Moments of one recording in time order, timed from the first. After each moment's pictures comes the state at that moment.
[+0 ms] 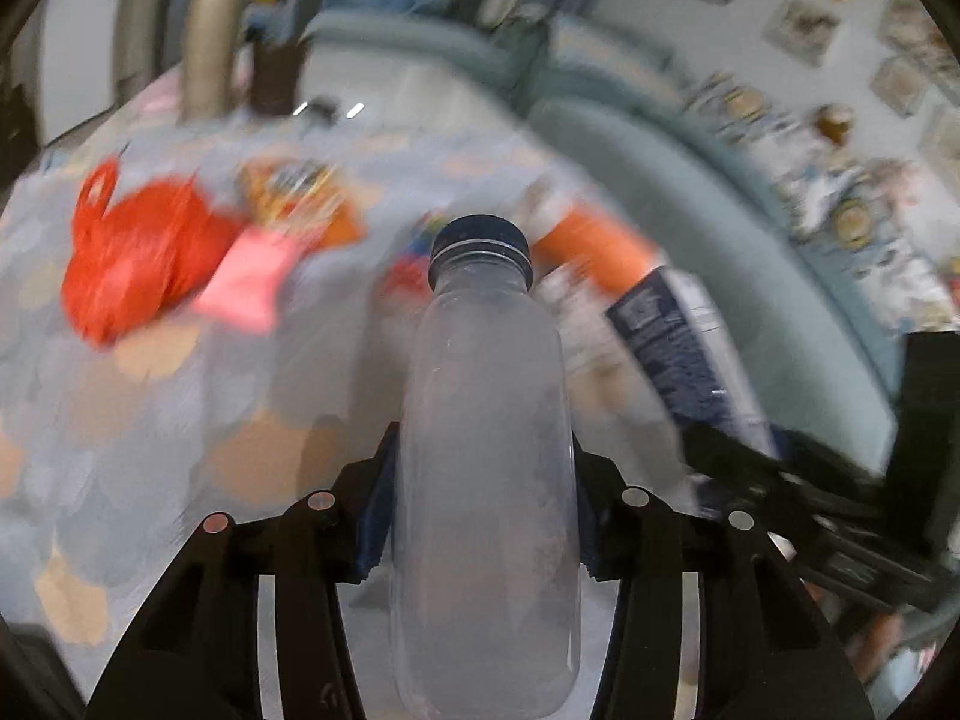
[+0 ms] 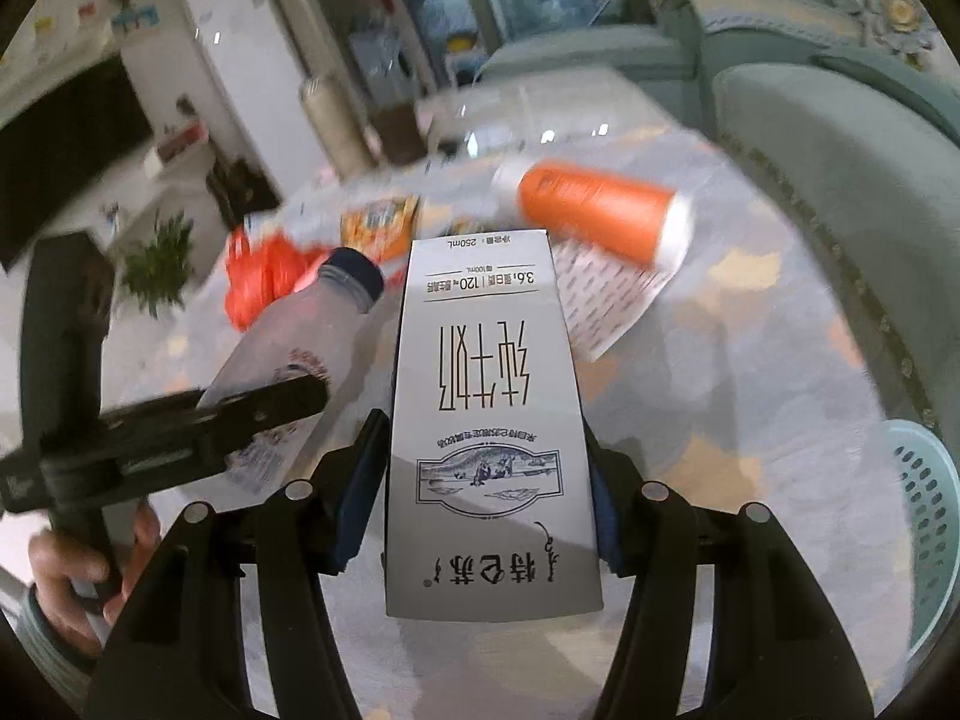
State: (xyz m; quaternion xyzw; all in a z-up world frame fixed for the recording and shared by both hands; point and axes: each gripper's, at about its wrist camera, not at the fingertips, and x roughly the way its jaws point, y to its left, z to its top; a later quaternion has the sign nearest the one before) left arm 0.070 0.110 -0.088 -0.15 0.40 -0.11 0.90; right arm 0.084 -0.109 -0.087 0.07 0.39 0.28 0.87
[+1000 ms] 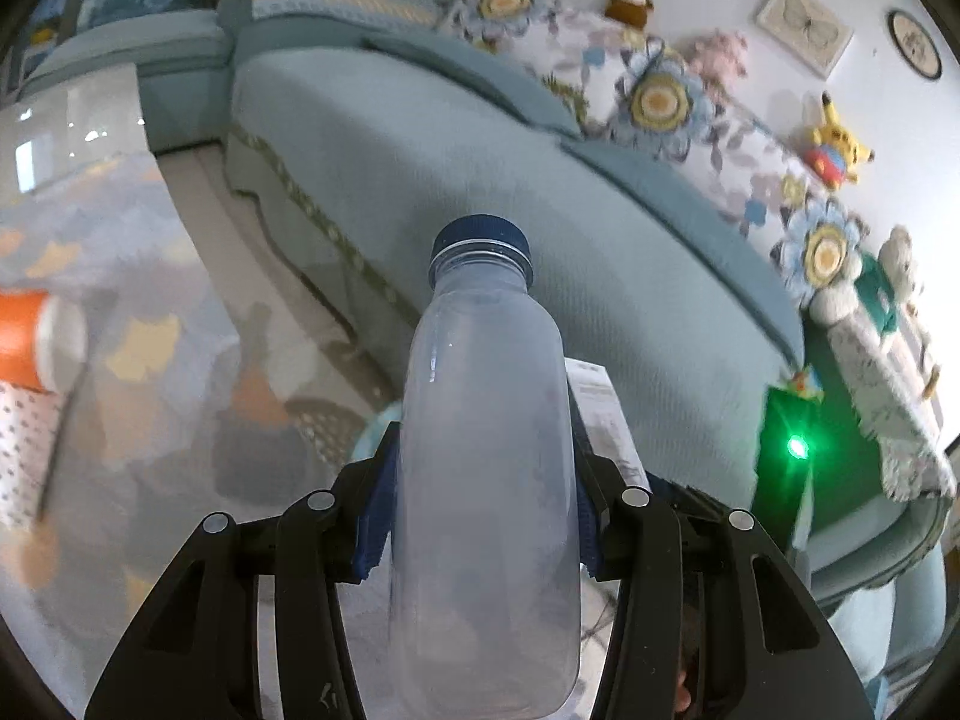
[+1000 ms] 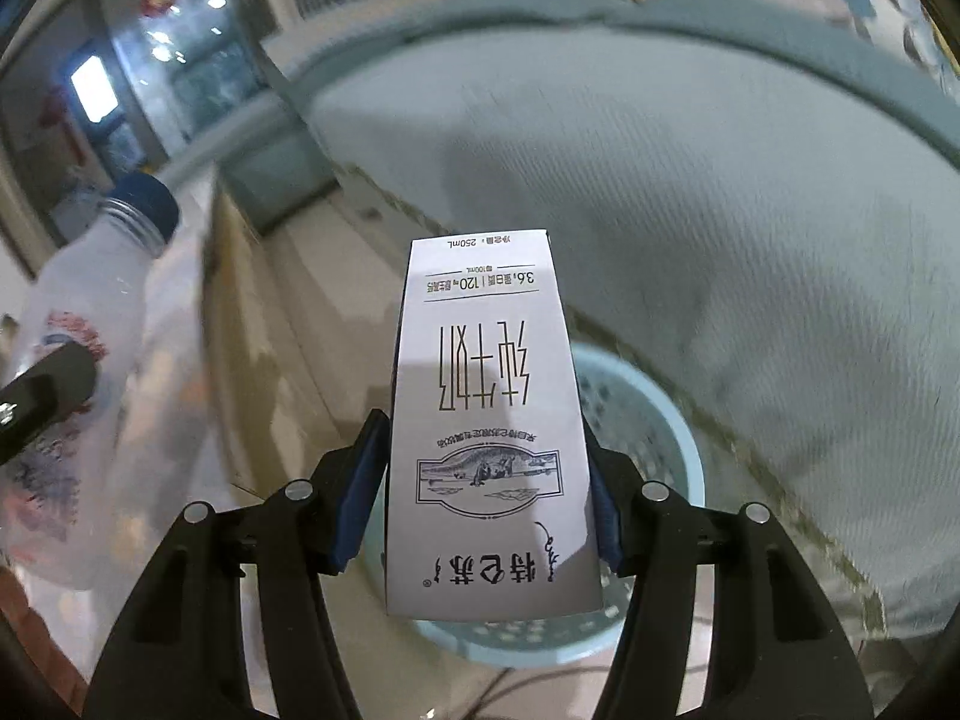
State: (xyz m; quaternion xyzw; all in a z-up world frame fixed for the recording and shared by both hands) left arm 0.150 -0.192 -0.099 -0.08 0.43 -0.33 0.84; right arm 0.094 -0.387 -0.158 0.19 0.44 -0.08 0.87
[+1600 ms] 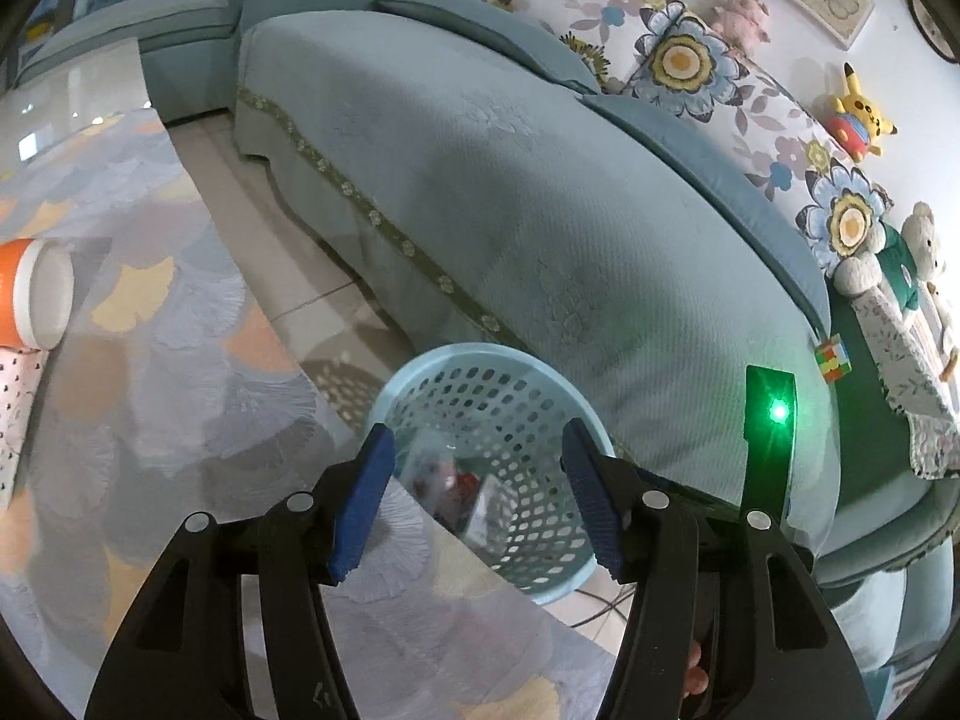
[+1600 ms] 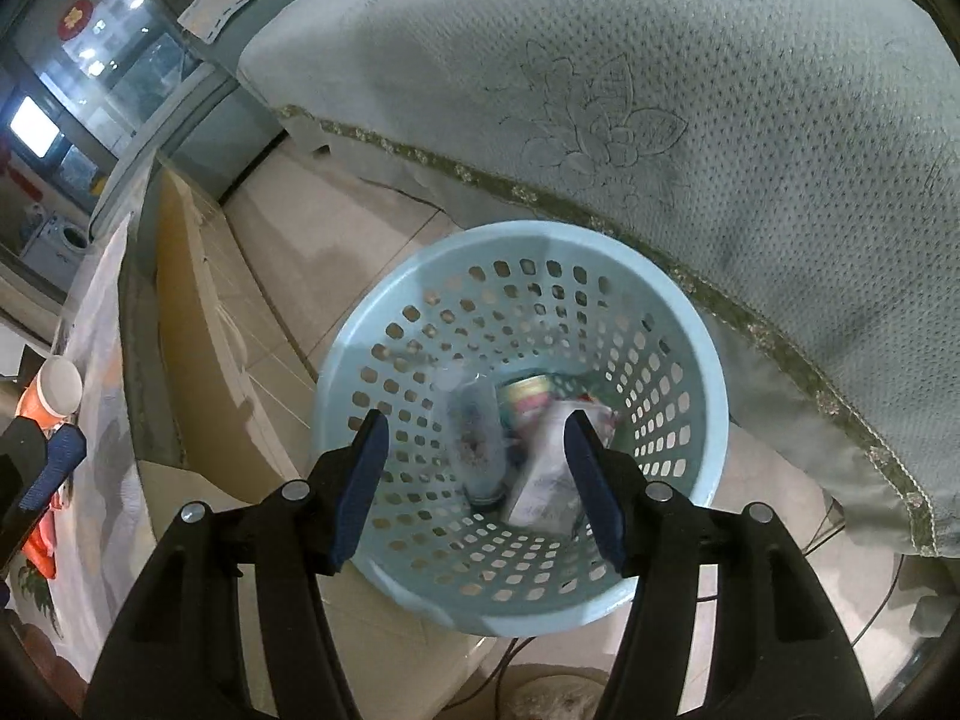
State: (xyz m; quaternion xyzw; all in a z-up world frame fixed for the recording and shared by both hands) left arm 0.155 -0.186 -0.125 -0.07 0.46 -0.32 0.83; right arm 0.104 -0.410 -0.213 0.27 0.50 -0.09 0.82
